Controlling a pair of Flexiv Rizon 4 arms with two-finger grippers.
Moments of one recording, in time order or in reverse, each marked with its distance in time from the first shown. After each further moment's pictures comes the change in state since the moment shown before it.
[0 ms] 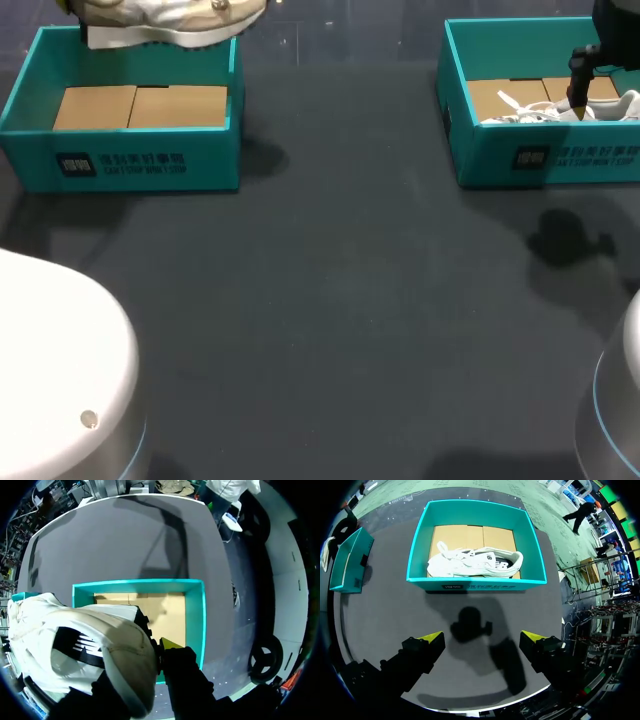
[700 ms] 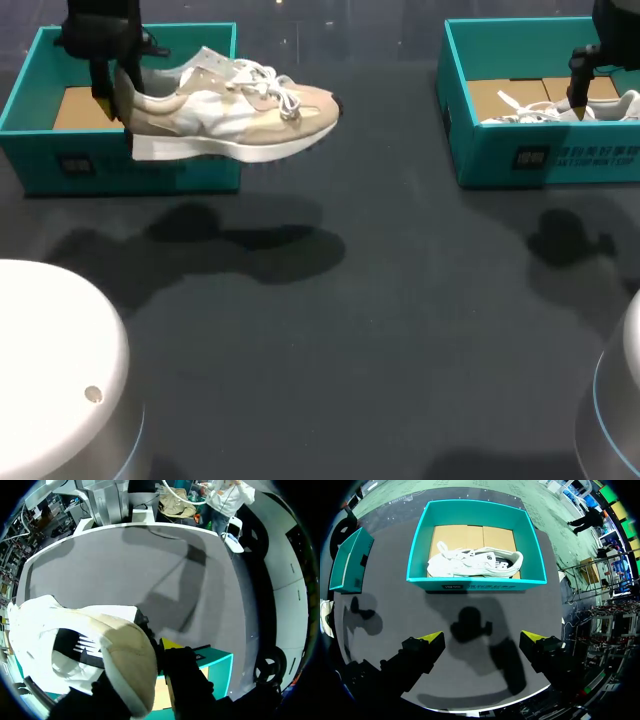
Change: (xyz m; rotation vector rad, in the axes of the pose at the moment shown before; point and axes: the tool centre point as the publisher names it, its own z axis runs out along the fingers) left arm -0.103 -0.206 0.039 0.154 0.025 0.031; right arm 0.000 0.000 0.000 0.000 0.000 0.000
